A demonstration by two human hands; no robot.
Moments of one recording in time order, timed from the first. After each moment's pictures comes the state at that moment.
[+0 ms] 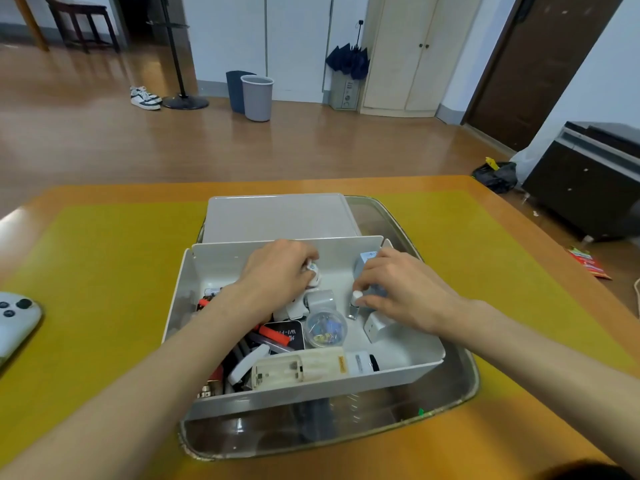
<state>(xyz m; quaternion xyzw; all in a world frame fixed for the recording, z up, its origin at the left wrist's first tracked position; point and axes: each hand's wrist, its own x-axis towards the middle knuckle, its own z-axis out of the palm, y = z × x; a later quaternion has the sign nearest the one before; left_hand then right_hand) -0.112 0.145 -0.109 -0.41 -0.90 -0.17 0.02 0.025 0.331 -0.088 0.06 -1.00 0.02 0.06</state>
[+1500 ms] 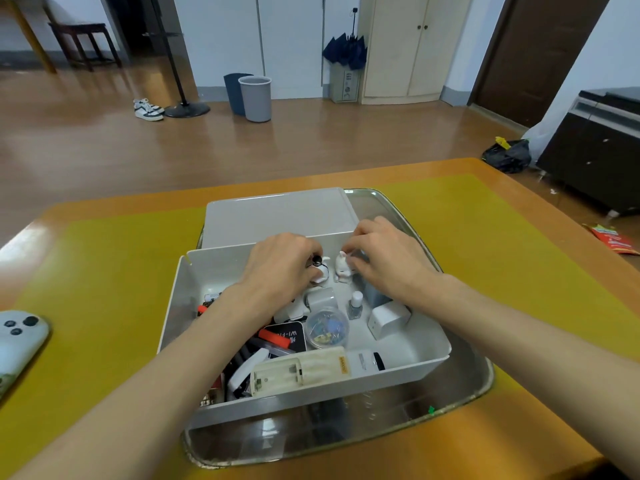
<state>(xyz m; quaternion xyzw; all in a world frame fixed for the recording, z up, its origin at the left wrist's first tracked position) -0.116 0.160 -0.112 -0.43 -0.89 -0.12 0.11 -0.018 0.338 -0.108 -0.03 -0.99 0.06 0.16</state>
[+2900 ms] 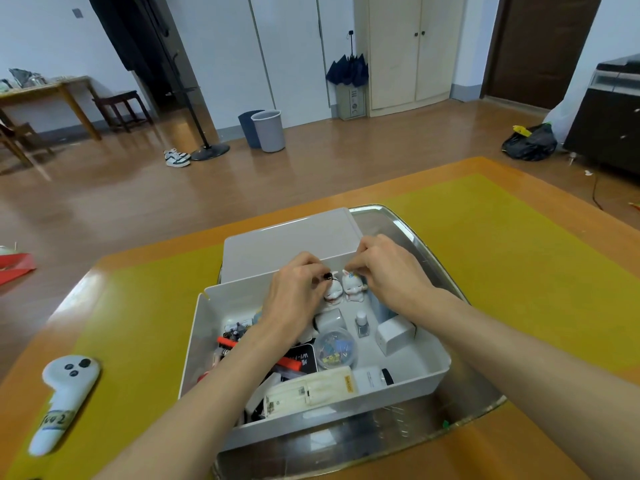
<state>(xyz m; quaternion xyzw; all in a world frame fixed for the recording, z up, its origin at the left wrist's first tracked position) -0.094 0.169 -0.114 -0.41 -0.86 -0.30 0.11 -0.014 0.340 -0.103 -0.06 -0.97 0.14 0.17</state>
